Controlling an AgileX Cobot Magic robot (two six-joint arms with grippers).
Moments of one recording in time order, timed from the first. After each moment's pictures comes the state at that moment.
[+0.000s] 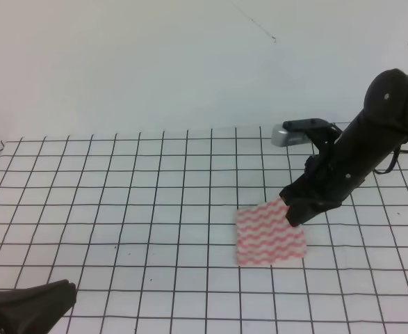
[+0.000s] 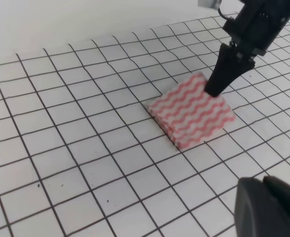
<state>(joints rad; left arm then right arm) -0.19 0.49 -0.43 -0.89 0.57 0.70 0.32 2.05 -1.47 0.50 0.90 -0.45</state>
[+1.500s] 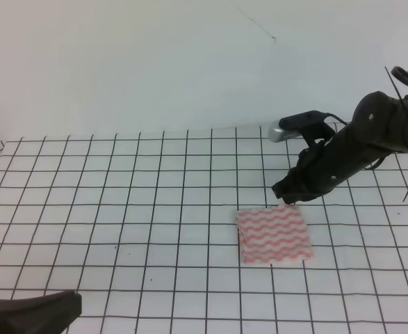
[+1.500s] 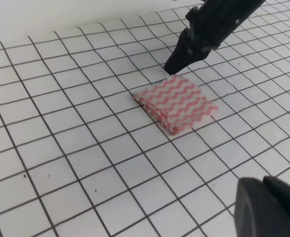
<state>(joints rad) -0.19 0.49 -0.43 -0.89 0.61 0.70 0.32 2.12 -1.47 0.47 0.61 -0.52</state>
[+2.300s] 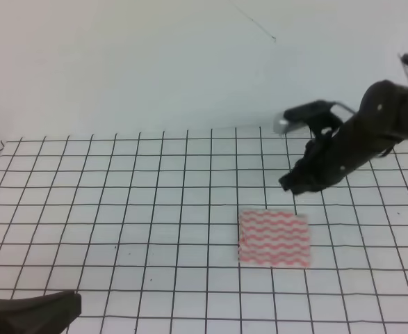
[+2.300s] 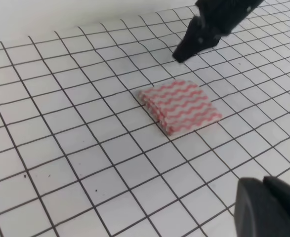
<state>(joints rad) -0.19 0.49 -0.43 -0.89 0.61 0.70 0.32 2.04 -1.47 0.40 0.65 -0.51</state>
